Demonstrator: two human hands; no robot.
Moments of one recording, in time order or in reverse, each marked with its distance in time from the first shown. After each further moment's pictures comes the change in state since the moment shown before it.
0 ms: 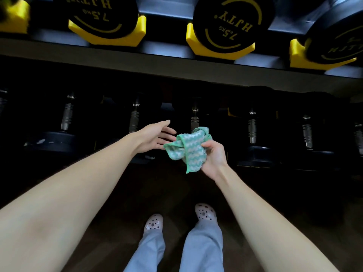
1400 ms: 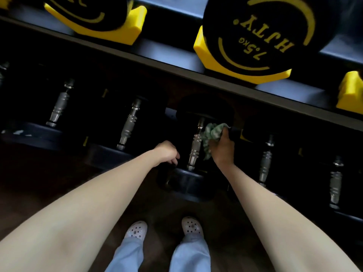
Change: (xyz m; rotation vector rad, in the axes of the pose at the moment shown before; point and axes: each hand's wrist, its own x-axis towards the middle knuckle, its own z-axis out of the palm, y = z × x) left_hand 0.102 -0.006 0.037 0.357 0.263 -0.118; right_hand 0.132 -0.079 -0.025 -1.465 0.378 -0.469
